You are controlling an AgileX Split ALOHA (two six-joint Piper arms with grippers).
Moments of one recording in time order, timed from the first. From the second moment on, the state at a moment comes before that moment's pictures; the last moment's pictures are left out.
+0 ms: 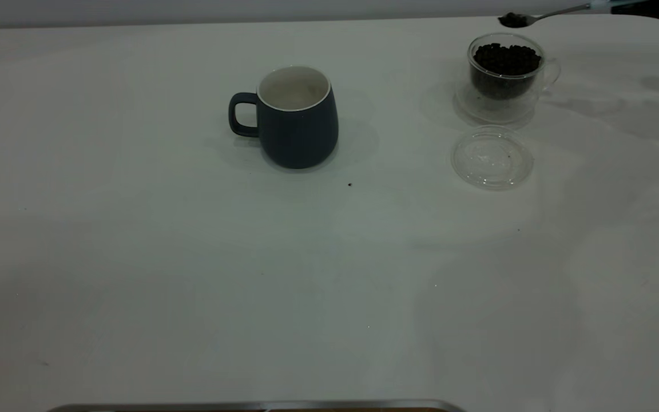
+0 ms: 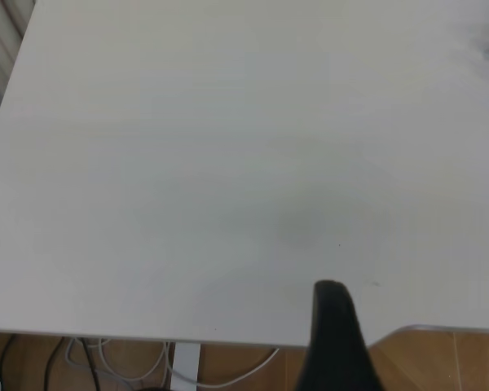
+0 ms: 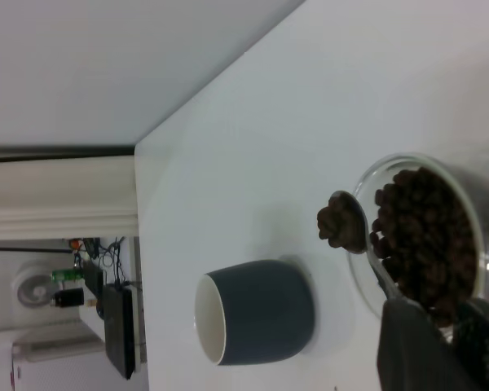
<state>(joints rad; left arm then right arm) 0.06 -0.02 -0.49 0.01 1.14 0.01 -0.36 2.53 -1.68 1.35 1.16 -0.86</state>
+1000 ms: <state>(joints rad) 0.06 -0.02 -0.49 0.01 1.14 0.01 -0.07 2.53 -1.68 1.41 1.16 -0.86</state>
